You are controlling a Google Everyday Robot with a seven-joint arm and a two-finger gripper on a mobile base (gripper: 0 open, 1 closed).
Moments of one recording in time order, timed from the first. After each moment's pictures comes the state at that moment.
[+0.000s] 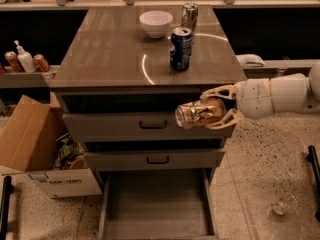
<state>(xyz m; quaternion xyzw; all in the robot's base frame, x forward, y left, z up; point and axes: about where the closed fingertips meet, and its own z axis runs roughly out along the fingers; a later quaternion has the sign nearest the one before) 0.539 -0.145 0.824 -0.74 0.43 0.09 0.51</state>
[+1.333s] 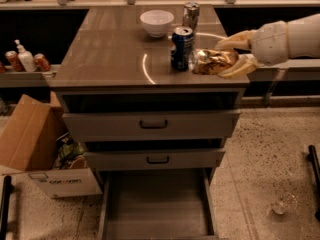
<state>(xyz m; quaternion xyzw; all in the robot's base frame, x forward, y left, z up) 0.637 -0.190 0.910 -0.68 0.52 0.10 0.51</state>
